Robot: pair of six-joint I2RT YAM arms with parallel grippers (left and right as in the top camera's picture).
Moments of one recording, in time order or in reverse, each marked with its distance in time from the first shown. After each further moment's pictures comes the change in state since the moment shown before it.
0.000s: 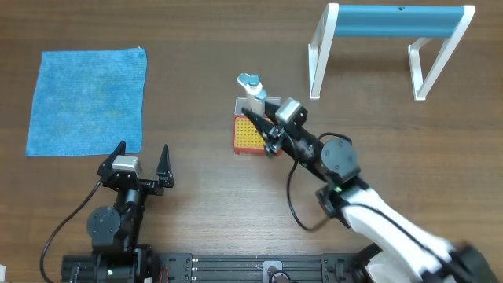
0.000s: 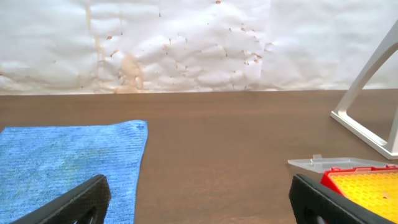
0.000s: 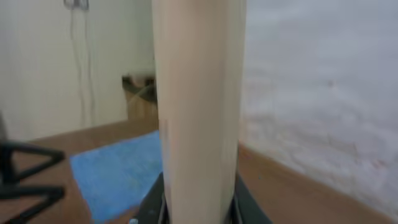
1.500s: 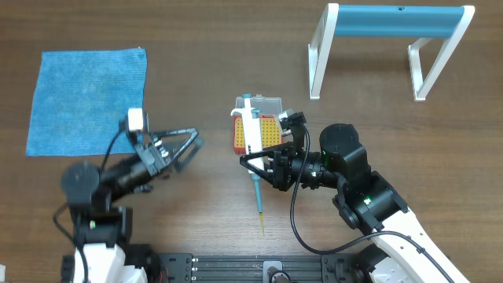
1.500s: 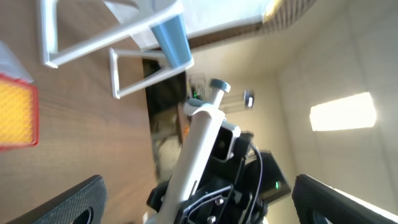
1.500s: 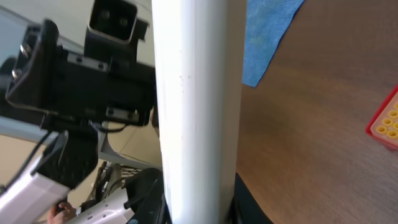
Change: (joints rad) left arm -0.010 0.679 0.355 0.470 0.917 -1.455; right arm -0.002 -0.268 0.217 -1.000 -0.389 0.669
